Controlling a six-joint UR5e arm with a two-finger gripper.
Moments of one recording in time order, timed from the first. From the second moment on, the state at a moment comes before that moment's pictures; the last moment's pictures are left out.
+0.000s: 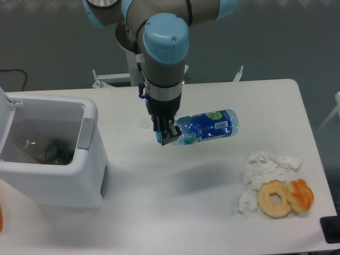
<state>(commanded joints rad) 2.39 -1.76 -1.53 -1.31 1.48 1.49</state>
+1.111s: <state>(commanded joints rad) 2.40 -1.74 -1.46 -1.18 1.21 1.07</state>
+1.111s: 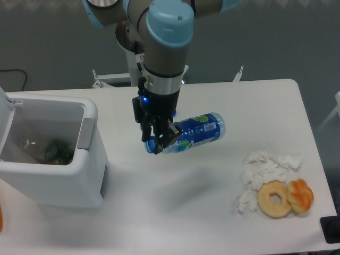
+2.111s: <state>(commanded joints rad) 2.40 -1.63 -1.46 -0.96 0.81 0.57</state>
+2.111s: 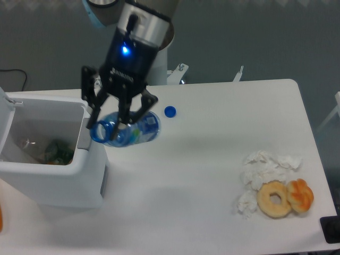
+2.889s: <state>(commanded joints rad) 2.32 -1.59 -1.46 -0.94 0.66 0.48</state>
